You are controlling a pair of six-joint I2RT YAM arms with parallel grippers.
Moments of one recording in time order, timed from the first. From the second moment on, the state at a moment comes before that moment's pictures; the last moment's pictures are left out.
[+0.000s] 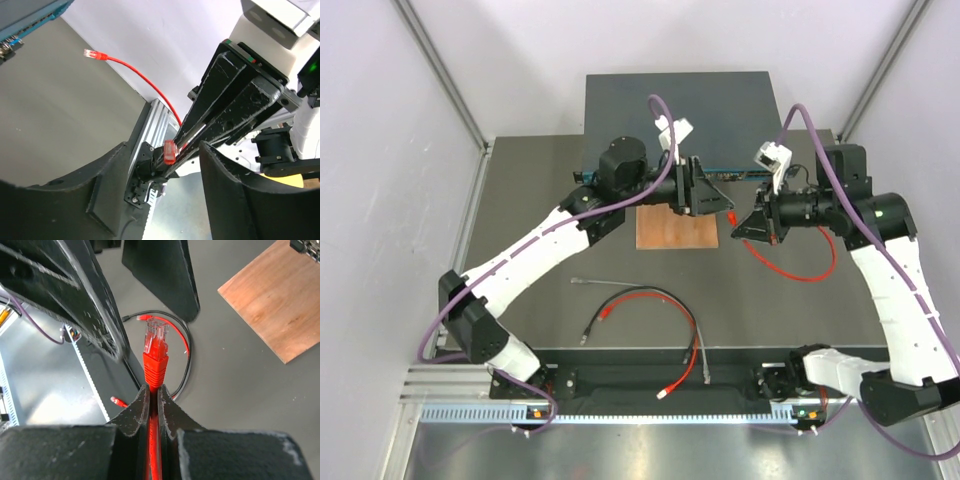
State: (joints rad) left arm -0.79 1.54 1.53 -0.08 0.59 -0.77; right arm 0.25 1.14 1.51 -1.11 -0.82 -0.16
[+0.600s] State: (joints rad) left arm -0.76 1.56 1.46 0.05 0.58 -0.99; right arm 0.29 1.02 1.43 -0.96 -0.74 -0.18
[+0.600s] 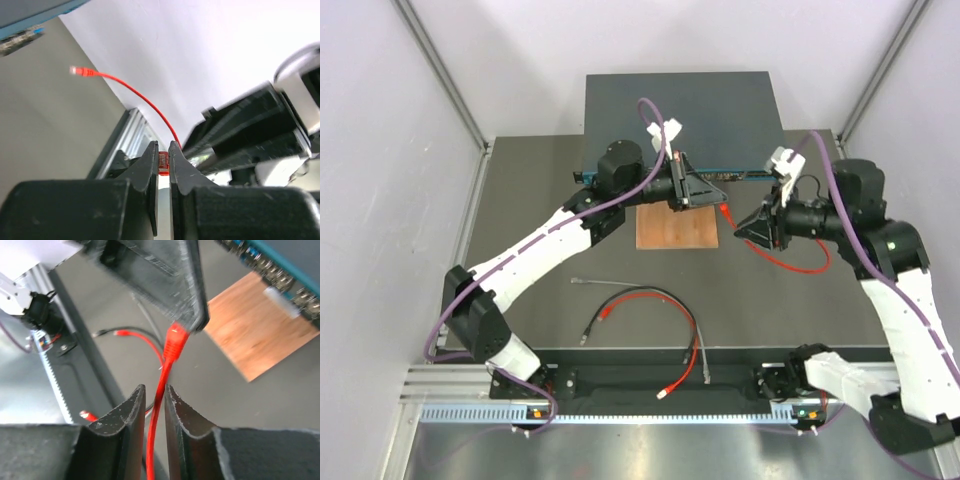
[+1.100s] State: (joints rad) left arm -0.73 1.57 1.43 0.16 0.58 -1.16; right arm 0.29 0.96 1.34 -0.76 -0.72 -0.14
